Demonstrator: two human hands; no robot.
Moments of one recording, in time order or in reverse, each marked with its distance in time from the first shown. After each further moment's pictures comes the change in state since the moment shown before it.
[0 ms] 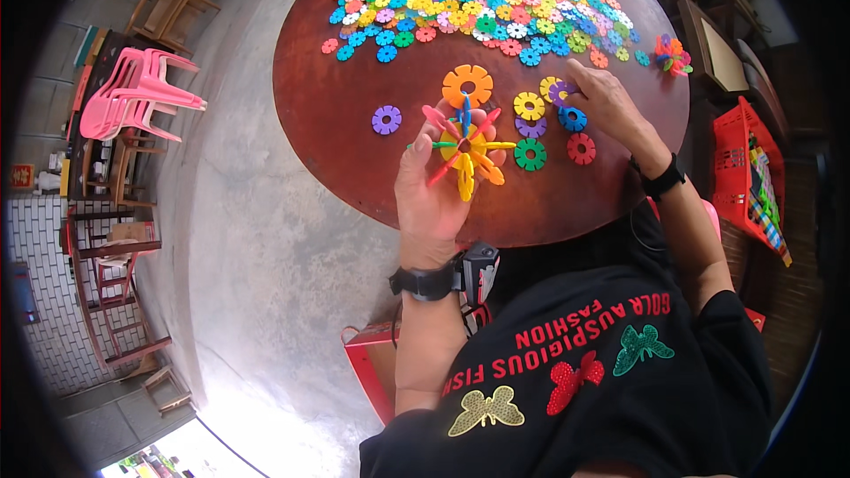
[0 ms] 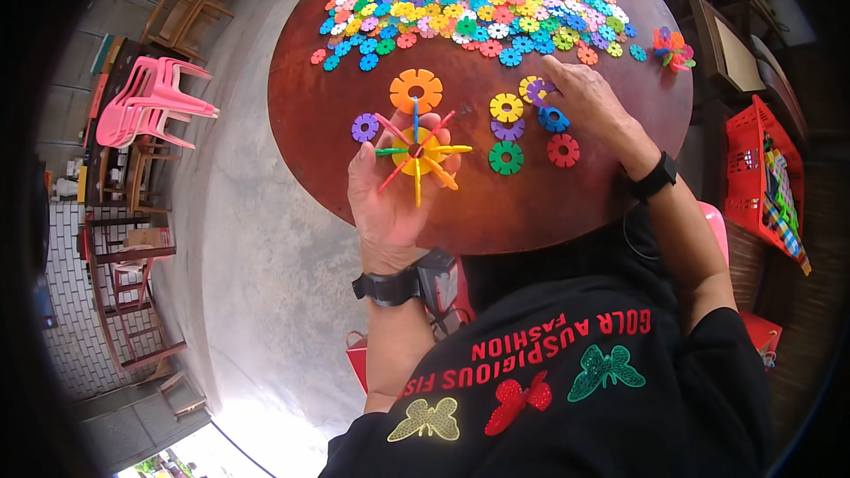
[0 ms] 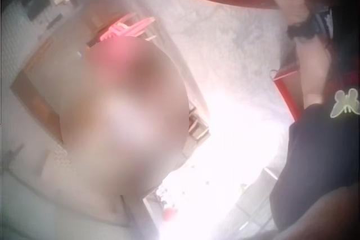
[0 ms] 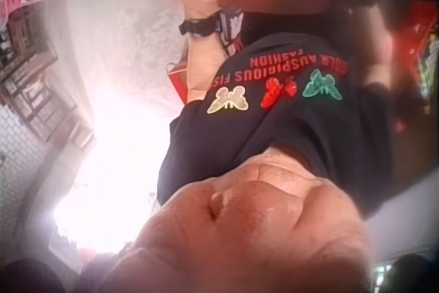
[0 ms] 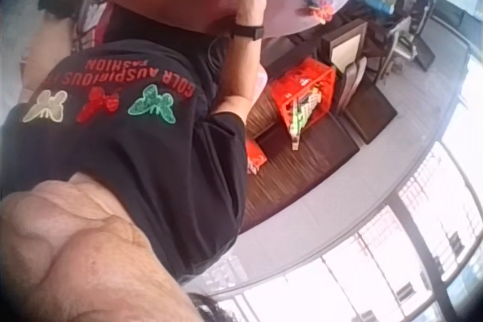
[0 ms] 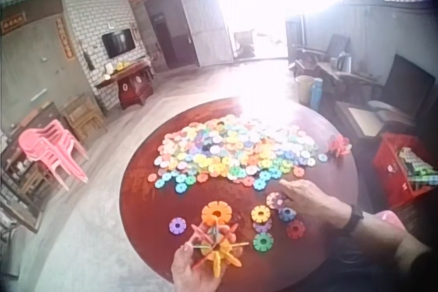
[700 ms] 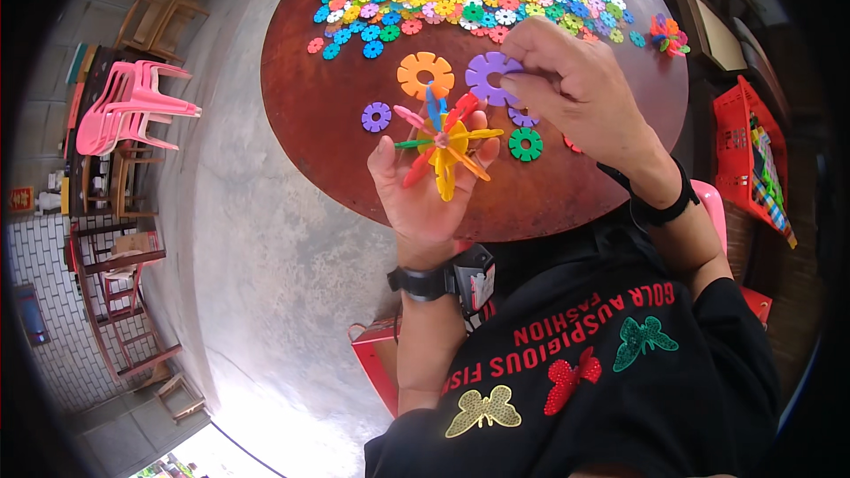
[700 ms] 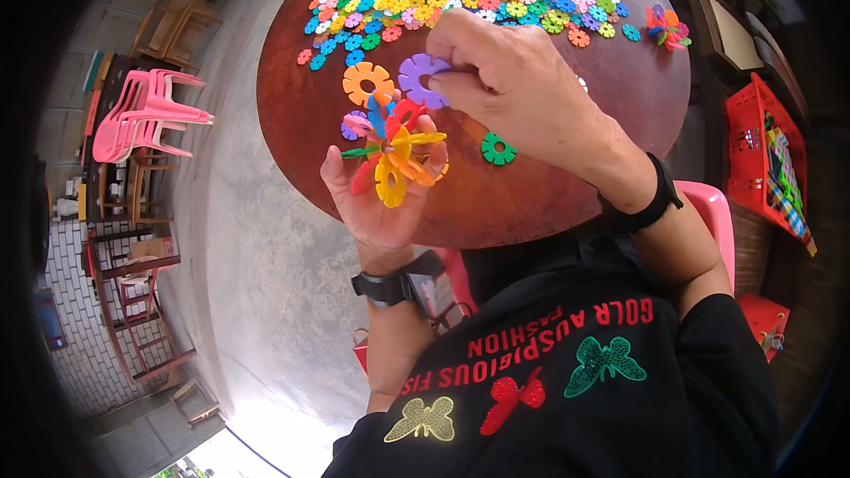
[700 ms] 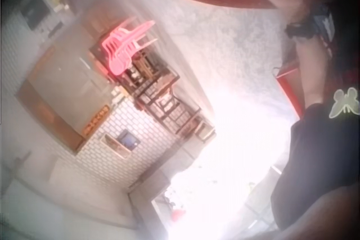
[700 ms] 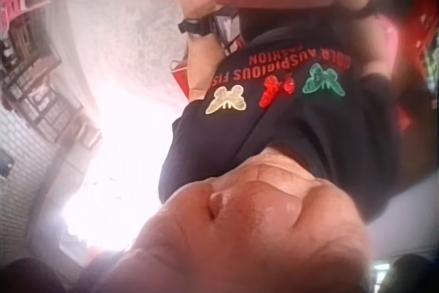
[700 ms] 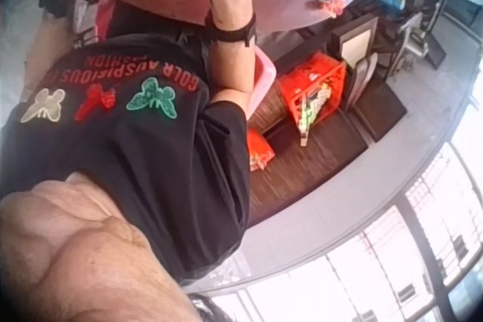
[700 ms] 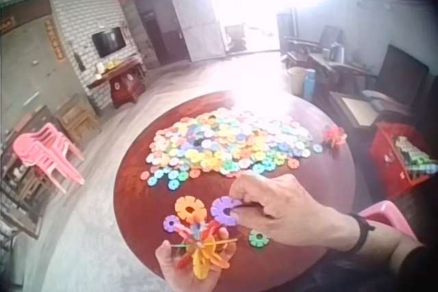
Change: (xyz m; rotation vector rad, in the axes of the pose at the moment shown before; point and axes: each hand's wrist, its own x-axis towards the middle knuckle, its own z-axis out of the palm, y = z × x) left_hand 0.000 0.002 -0.012 -0.492 -0.198 -0.159; right_hand 0.005 -0.134 -0.055 0.486 0.261 -0.208
